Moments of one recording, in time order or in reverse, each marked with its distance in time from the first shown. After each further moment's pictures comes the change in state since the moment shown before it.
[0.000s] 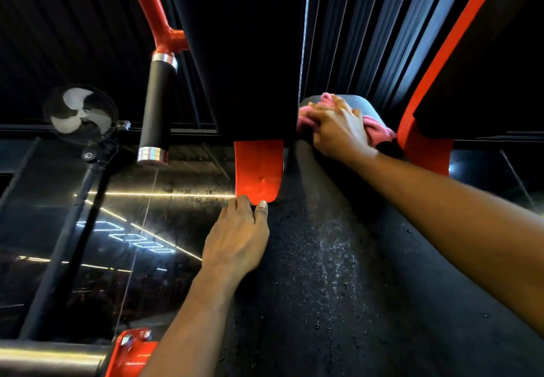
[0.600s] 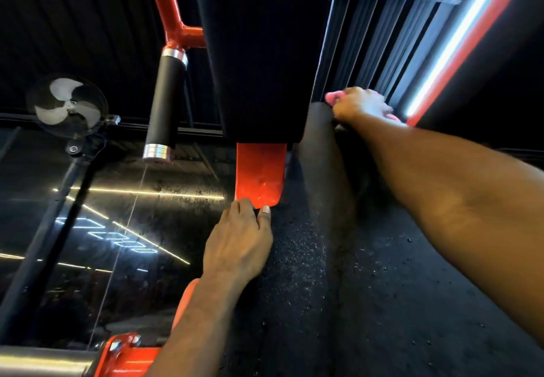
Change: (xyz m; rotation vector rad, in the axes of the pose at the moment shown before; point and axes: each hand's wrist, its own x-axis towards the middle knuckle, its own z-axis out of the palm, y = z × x) left_hand 0.000 -0.005 0.002 0.026 0.023 0.040; right_hand 0.061 0.024 -0.025 0.019 -0.141 0.590
